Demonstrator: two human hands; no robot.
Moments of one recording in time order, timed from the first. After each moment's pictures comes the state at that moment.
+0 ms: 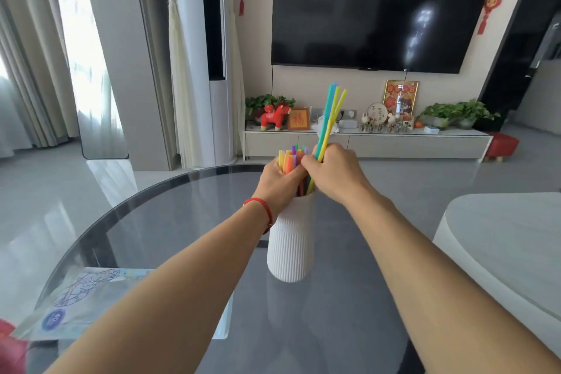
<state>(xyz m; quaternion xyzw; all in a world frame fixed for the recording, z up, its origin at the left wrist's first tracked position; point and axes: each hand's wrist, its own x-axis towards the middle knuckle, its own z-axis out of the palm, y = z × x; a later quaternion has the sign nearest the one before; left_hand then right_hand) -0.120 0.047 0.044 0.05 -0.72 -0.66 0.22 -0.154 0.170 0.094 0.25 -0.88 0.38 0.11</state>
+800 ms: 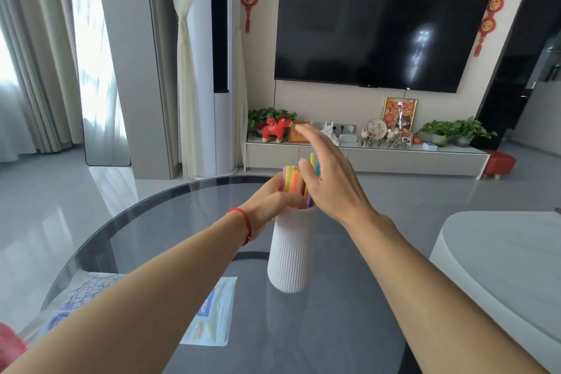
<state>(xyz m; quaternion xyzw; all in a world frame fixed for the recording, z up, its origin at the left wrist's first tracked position) -0.083 0.032 0.062 -0.04 -0.76 -0.65 0.08 -0.140 0.175 0.098 0.43 -0.79 0.35 0.25</state>
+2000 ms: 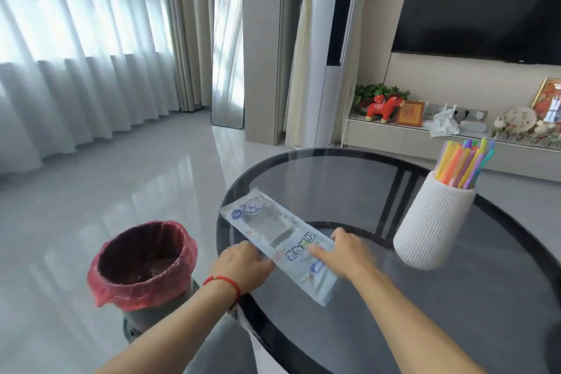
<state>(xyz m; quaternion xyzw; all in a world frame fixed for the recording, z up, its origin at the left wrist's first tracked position) 0.170 -0.088 -0.065 0.40 -0.88 -0.27 0.05 -0.014 0.035 -0.075 0.30 -0.94 0.13 -0.14</state>
